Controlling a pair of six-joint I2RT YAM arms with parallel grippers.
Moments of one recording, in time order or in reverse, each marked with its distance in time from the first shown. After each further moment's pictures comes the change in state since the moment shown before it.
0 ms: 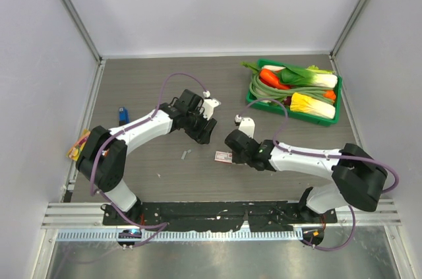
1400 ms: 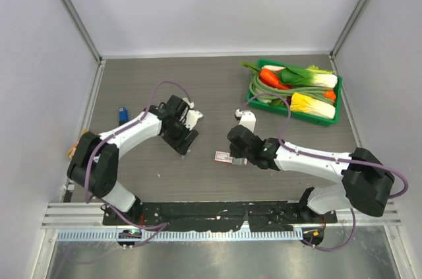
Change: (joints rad) left arm 0.099 -0.087 -0.093 -0.251 -0.130 0.131; right arm -0.014 -0.073 0.030 0.028 0.026 -0.083
